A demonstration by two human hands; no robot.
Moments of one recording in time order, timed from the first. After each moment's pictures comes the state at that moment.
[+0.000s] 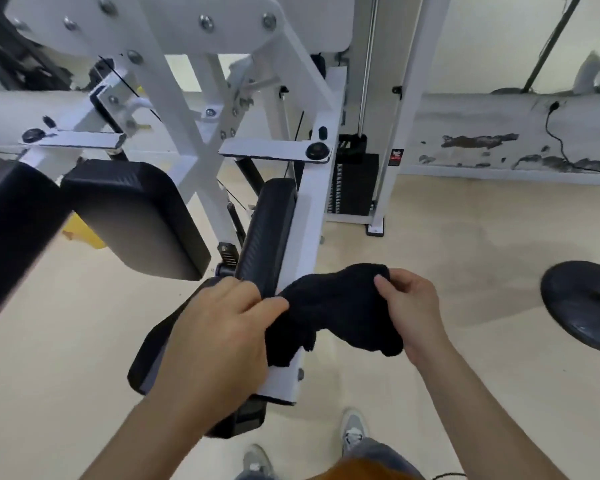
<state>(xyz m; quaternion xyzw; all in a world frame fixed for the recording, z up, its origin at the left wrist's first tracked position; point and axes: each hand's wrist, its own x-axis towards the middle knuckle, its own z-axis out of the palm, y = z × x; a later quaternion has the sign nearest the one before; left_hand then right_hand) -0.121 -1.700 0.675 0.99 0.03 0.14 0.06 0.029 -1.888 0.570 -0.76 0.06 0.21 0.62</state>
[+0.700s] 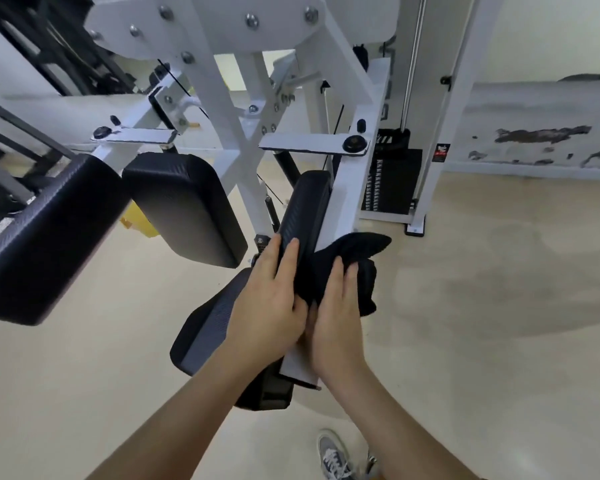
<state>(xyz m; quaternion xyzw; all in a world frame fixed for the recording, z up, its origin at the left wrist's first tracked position) -0.098 -1.698 0.619 0.96 0.21 0.04 0.17 -0.059 -1.783 0.562 -0.86 -0.18 0.09 0.48</state>
